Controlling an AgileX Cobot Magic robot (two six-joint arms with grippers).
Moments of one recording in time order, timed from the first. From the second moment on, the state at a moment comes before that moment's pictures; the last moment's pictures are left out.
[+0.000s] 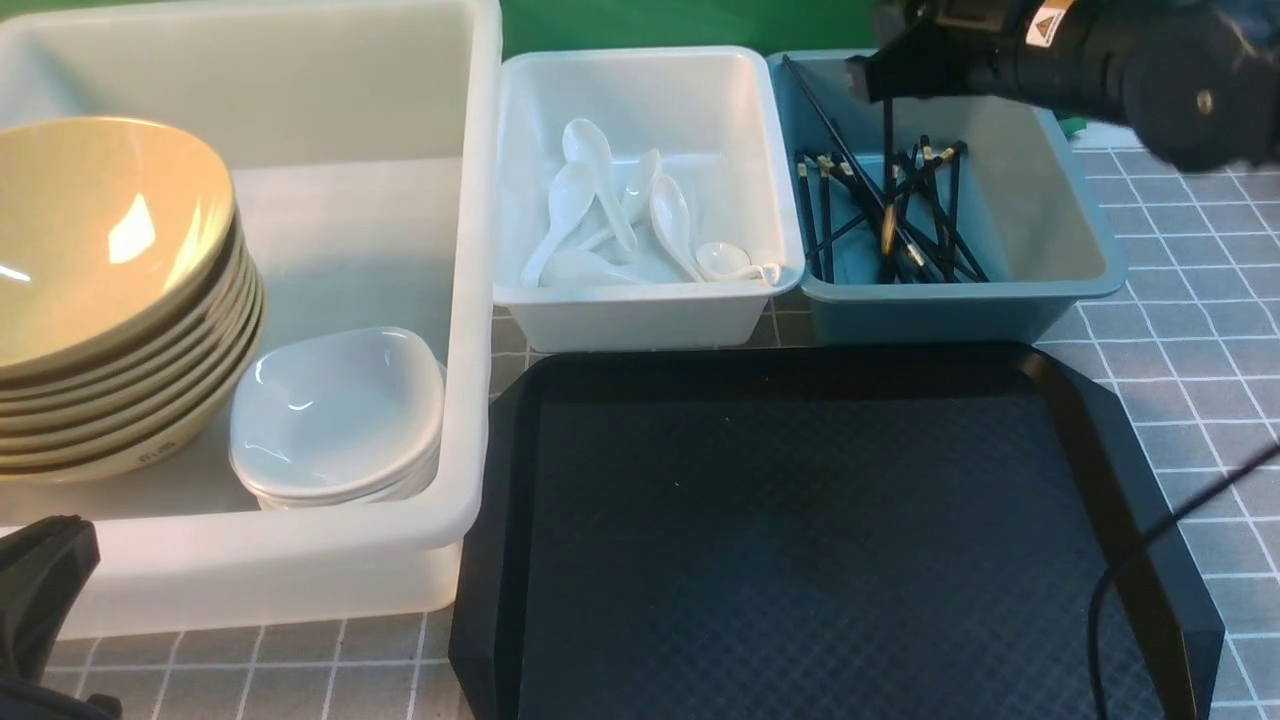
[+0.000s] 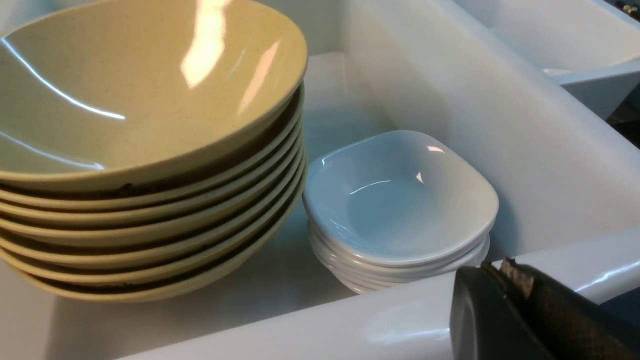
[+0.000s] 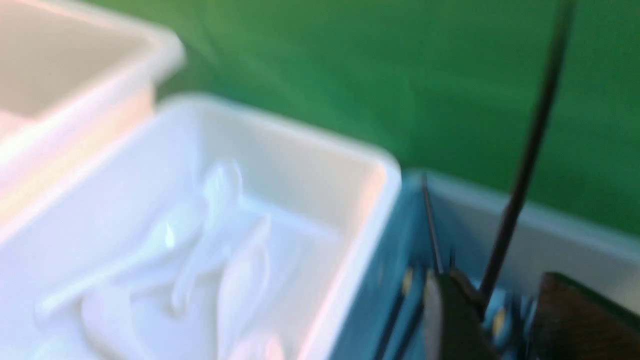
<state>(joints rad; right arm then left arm) 0.32 1.71 -1.41 -0.06 0.21 0.02 -0.06 0.26 -0.33 -0.17 0.49 0.23</state>
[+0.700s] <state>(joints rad) 0.43 0.71 -0.61 -0.06 -0.11 -0.31 -0.06 0.26 -0.33 -0.16 0.49 0.23</state>
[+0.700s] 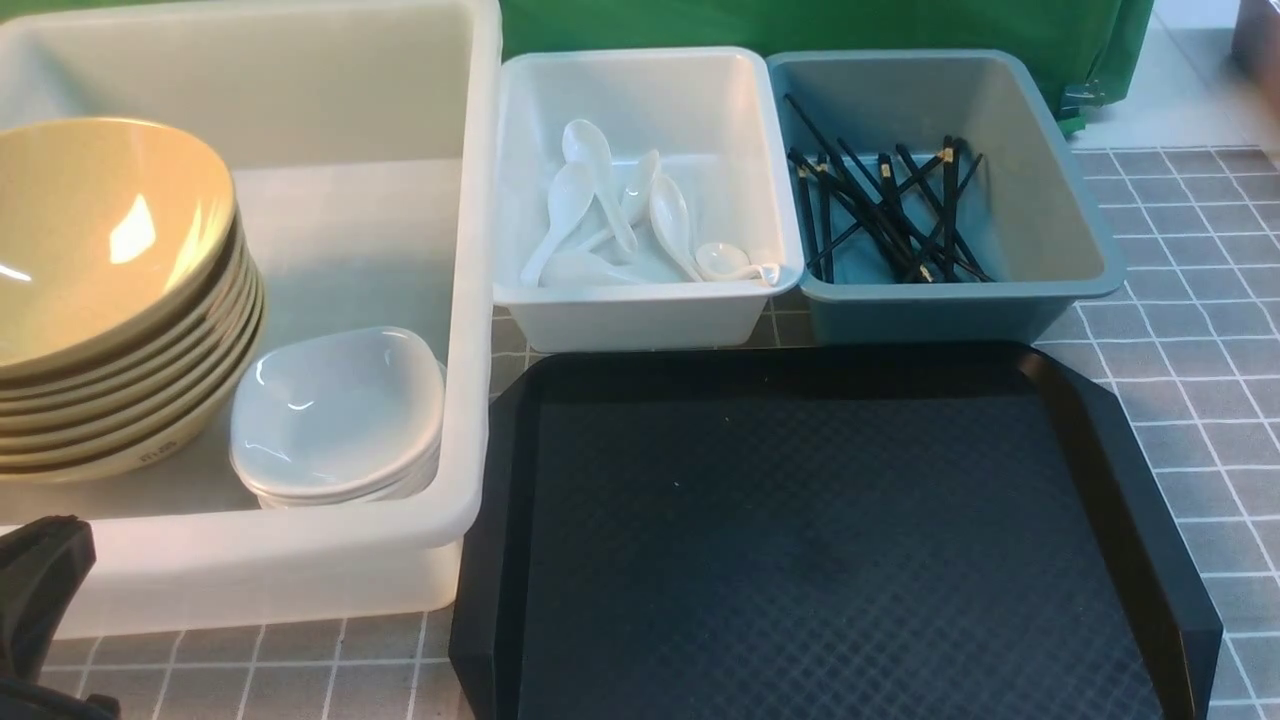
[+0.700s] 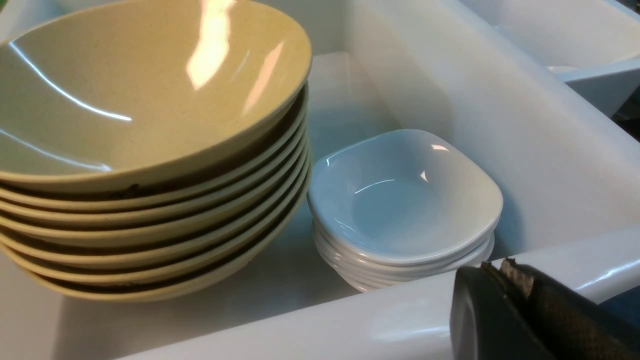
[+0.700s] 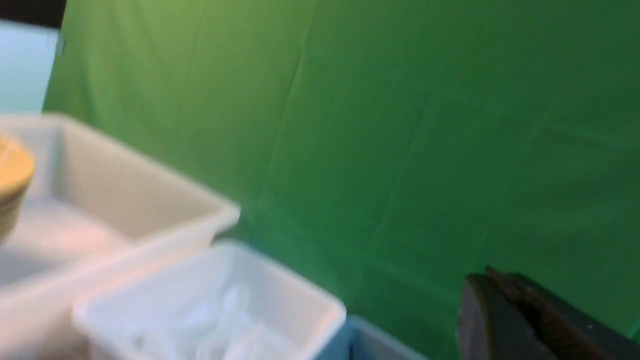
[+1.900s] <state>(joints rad) 0.19 0.19 0.03 0.12 -0.27 -0.43 -0.06 0.26 -0.33 -0.16 0.49 0.23</state>
